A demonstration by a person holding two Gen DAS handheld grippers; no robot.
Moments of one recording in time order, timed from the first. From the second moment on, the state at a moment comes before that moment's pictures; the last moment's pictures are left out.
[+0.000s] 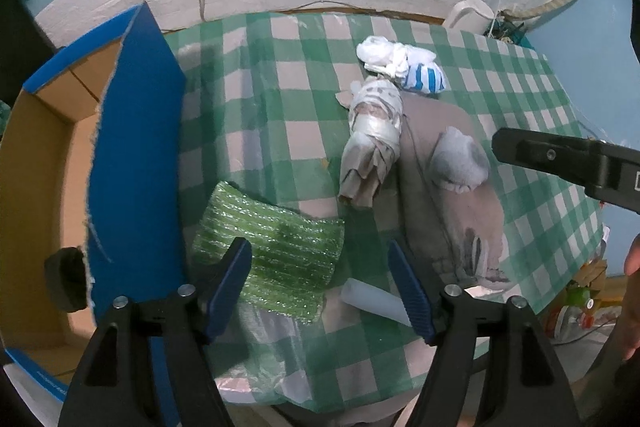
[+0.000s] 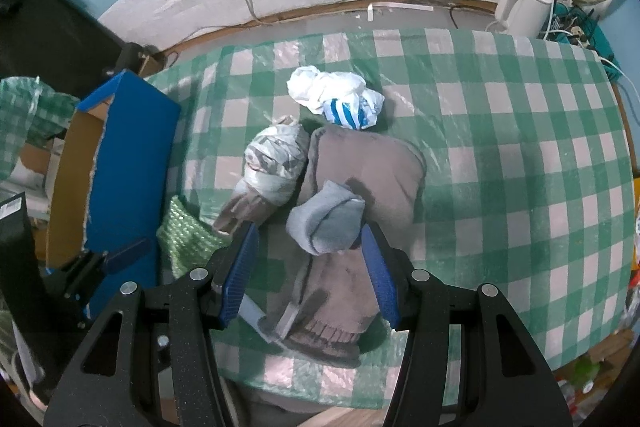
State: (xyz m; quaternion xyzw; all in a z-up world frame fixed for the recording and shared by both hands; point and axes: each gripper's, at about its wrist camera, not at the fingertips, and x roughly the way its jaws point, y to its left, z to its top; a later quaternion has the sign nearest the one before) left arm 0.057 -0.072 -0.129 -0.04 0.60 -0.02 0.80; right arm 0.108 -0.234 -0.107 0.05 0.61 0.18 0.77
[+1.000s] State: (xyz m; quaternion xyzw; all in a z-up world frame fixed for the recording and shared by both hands) left arm 0.059 -0.047 -0.176 -0.04 0.63 -0.01 0.77; right arm 0.124 -0.211 -0.160 0.01 0.62 0.16 0.76
